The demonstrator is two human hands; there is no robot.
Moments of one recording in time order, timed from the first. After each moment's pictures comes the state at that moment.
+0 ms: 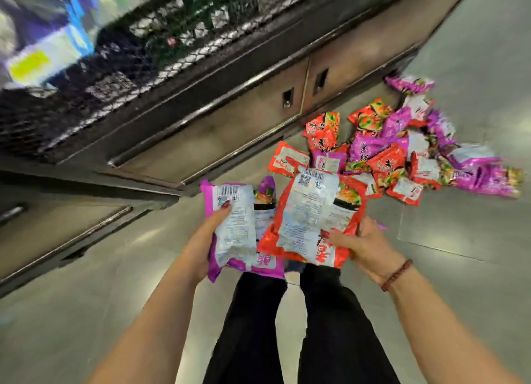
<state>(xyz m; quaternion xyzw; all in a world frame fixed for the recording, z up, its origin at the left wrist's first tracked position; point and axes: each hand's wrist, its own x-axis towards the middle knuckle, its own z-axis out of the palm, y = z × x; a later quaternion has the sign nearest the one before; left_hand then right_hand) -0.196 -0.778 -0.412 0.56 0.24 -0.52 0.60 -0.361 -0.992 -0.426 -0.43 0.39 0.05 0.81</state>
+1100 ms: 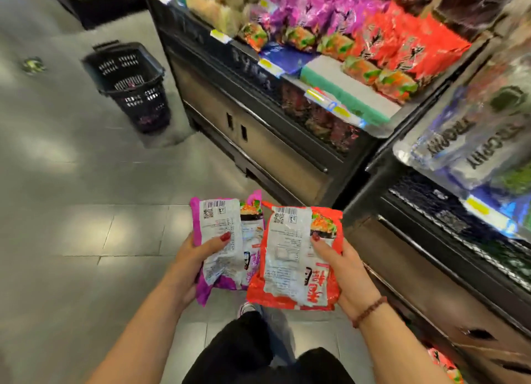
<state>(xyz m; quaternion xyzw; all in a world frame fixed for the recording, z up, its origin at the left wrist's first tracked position) -0.392 -0.464 -0.236 0.39 0.39 0.10 0.82 -0.249 -0.664 -0.220 -0.57 0.04 0.43 0.70</state>
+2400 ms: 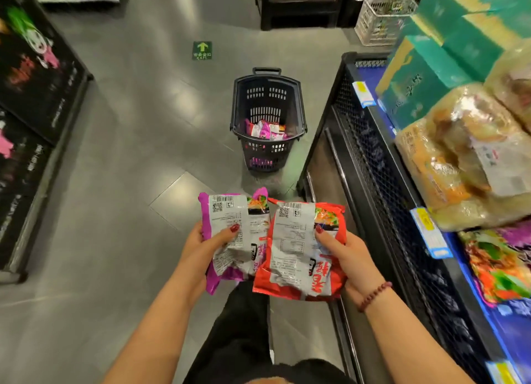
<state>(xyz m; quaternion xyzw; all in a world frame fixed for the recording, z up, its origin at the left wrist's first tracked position) -0.211 0.069 -0.247 0.25 0.53 0.37 0.72 0.022 0.004 -0.238 -0.59 -0.15 0.61 0.50</state>
